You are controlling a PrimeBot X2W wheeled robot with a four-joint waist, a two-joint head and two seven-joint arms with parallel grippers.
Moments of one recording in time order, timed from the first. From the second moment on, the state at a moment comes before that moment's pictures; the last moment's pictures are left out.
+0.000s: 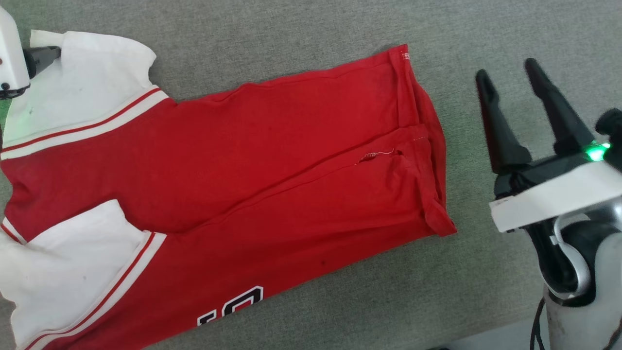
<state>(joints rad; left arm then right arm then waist) -1.29 0.86 -0.99 0.62 -1.26 0.11 0.73 -0.33 -0.09 0.03 -0.29 0.31 0.13 0.24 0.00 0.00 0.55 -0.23</state>
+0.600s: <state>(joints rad) -1.37 0.72 -1.02 0.70 -1.22 0.02 0.71 -0.72 -0.16 0.19 0.17 0.43 0.13 0.63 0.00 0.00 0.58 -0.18</state>
